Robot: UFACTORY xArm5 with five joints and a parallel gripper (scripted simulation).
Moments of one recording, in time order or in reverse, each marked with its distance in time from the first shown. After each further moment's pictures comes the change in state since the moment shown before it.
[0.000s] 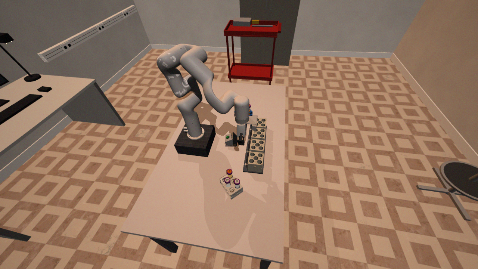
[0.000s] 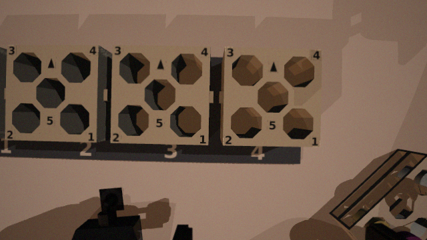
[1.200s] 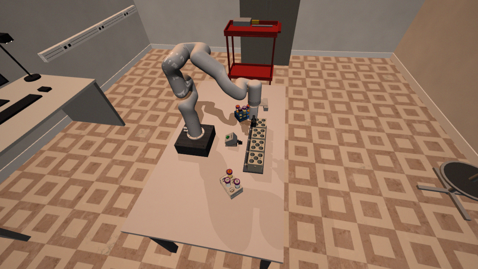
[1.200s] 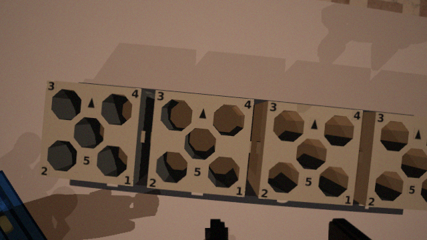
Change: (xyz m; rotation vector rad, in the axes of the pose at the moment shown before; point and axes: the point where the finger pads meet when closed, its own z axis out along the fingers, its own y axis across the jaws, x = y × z) arm 0.052 -0.147 -0.001 -0.004 0.001 -0.075
